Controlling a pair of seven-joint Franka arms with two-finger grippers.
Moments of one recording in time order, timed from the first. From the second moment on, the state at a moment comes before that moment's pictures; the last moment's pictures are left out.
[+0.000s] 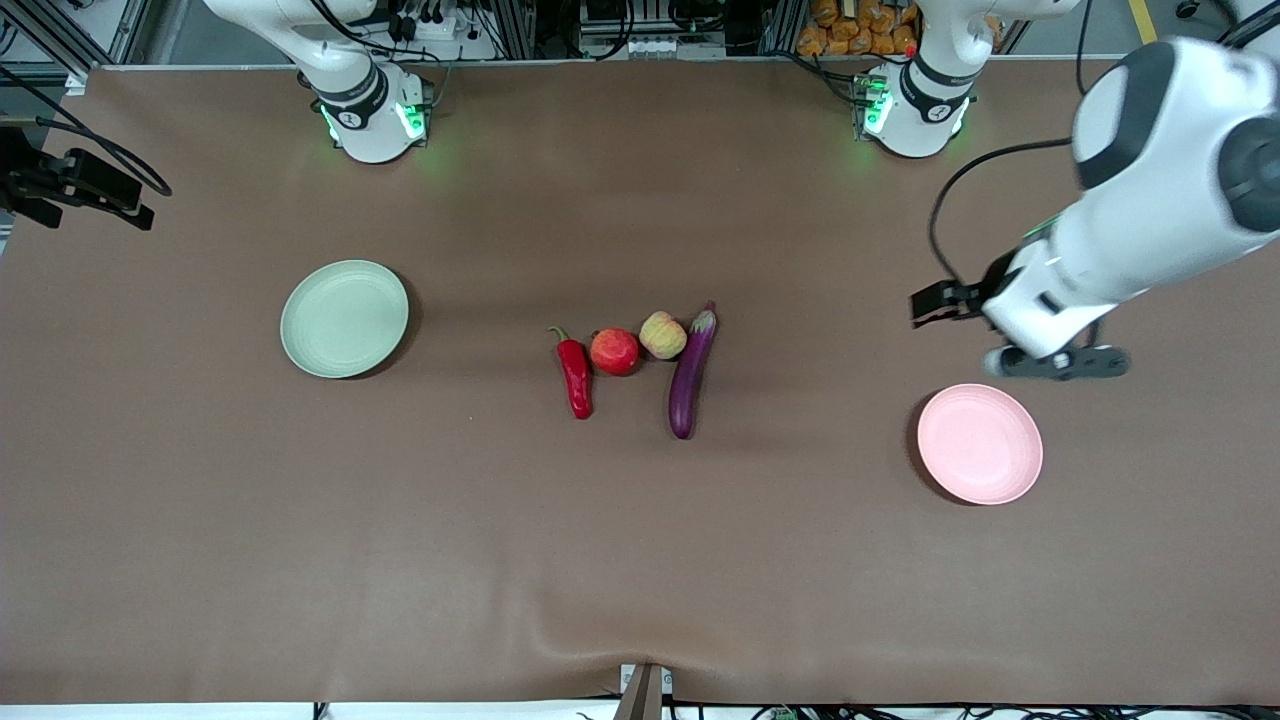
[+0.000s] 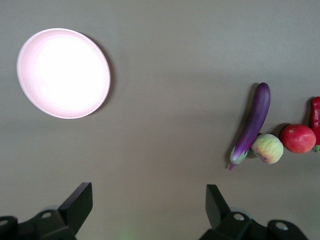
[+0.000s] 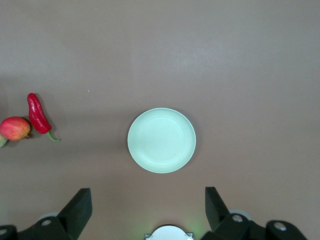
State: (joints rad) left arm -0.22 0.23 -0.06 -1.54 -0.12 1.65 -0.26; right arm 0.01 -0.02 -0.02 -1.45 0.02 1.36 0.04
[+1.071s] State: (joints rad) left arm -0.51 0.60 -0.06 -1.46 -0.12 2.08 -0.68; right arm 0.01 -0.02 -0.01 -1.45 0.02 1.36 0.04
